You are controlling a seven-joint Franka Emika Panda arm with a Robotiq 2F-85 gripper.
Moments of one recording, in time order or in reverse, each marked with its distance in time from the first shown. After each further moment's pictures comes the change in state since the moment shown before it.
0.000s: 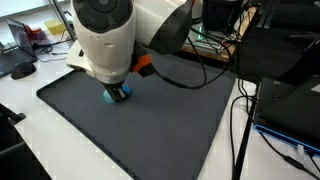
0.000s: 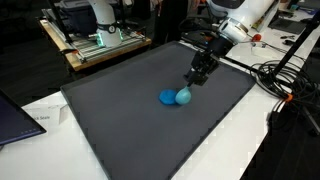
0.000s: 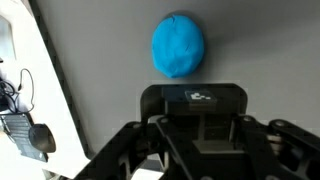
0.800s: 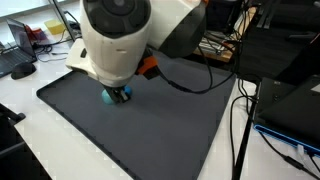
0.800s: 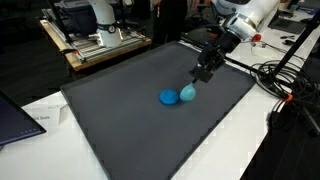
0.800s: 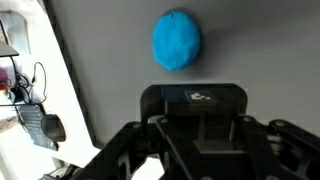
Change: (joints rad) arm 0.034 0.073 -0.013 0.155 -0.017 -0.104 -0.005
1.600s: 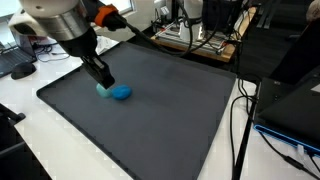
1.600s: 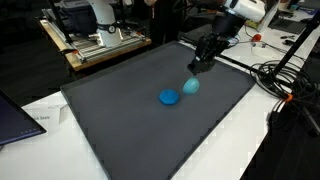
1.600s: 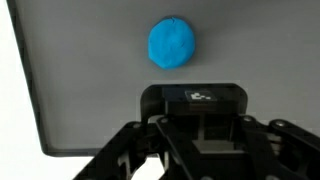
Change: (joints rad) arm -0.204 -0.120 0.099 0.026 0.230 -0.030 -0.370
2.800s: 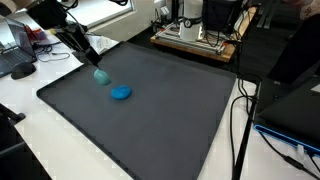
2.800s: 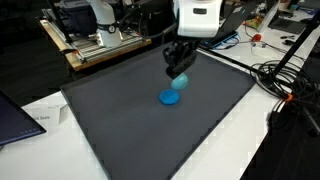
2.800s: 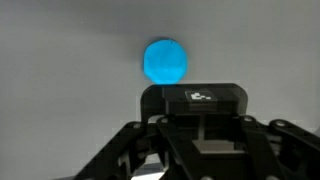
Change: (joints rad) arm -0.328 -0.054 0.116 -0.023 0.310 -0.081 -0.414
